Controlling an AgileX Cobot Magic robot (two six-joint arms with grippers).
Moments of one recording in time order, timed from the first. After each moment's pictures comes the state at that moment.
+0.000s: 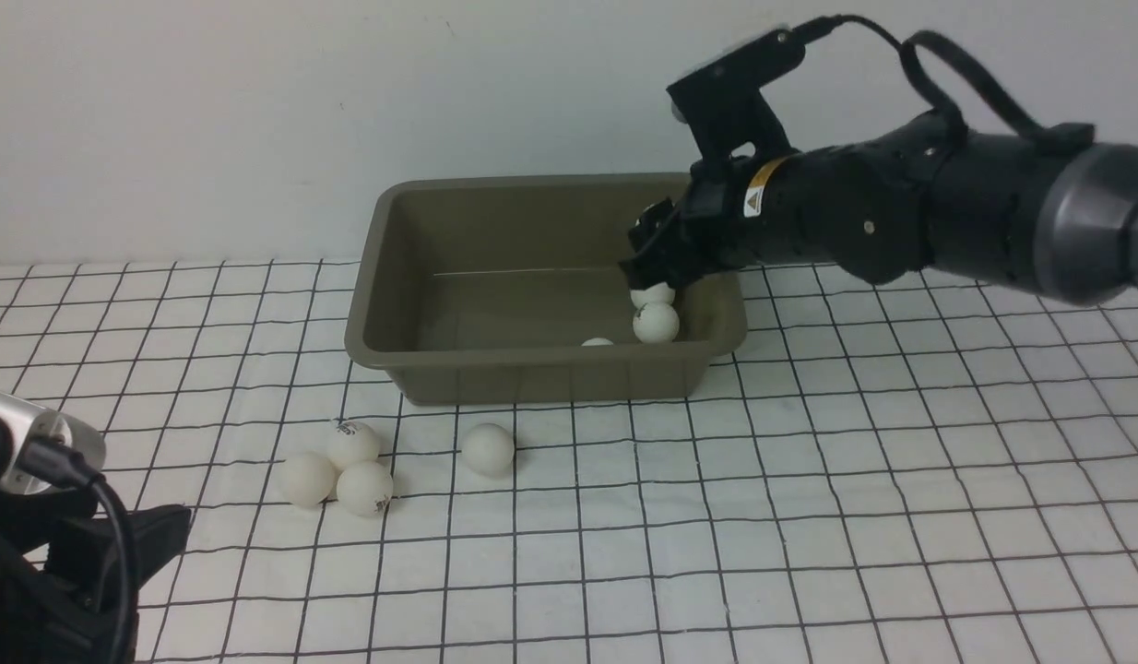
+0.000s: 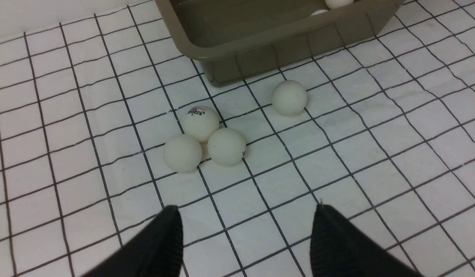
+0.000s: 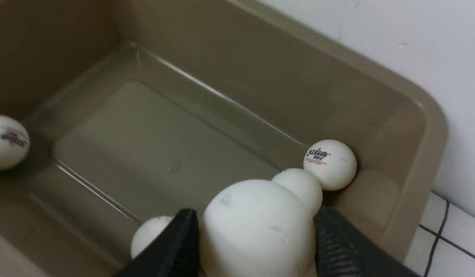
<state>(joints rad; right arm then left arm) 0.49 1.95 -1.42 -0.05 0.27 -0.16 0.05 0.64 -0.55 -0.55 0.70 0.63</state>
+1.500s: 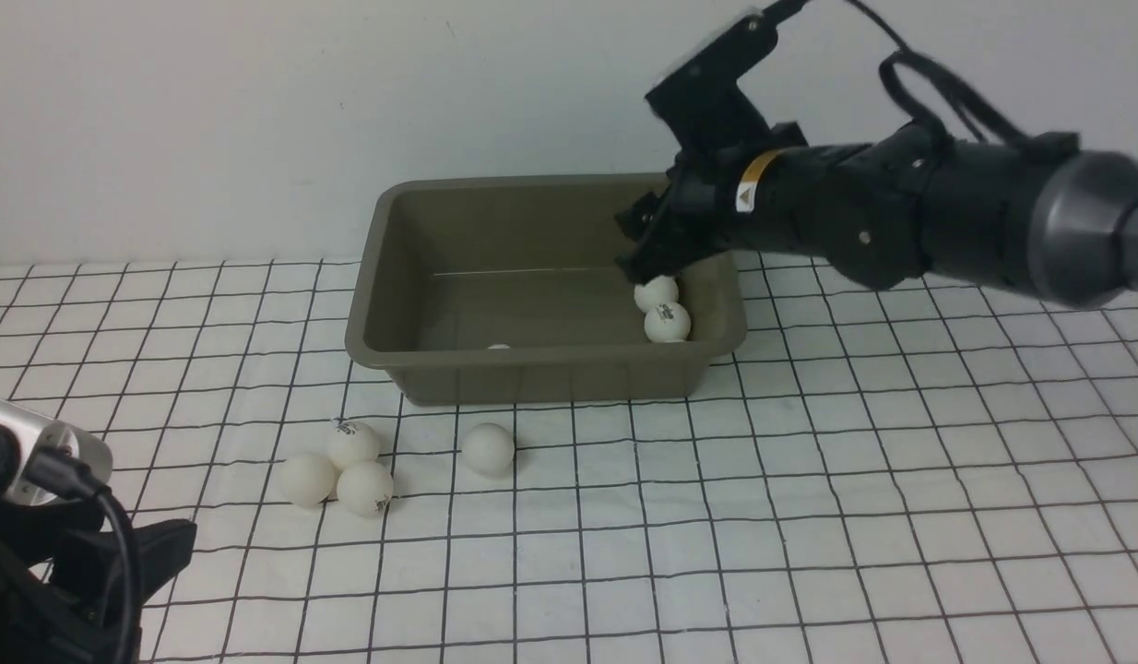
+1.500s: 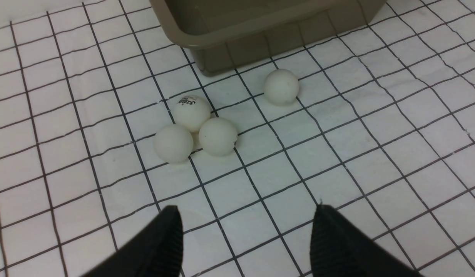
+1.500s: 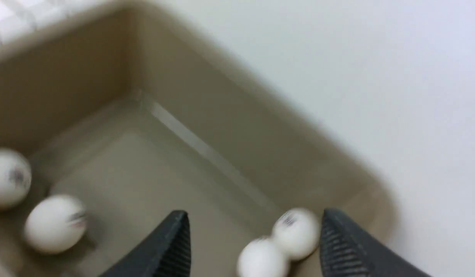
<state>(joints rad) 0.49 1.84 -1.41 -0.11 0.20 -0.20 0.05 0.64 -0.55 -0.55 0.73 0.63</state>
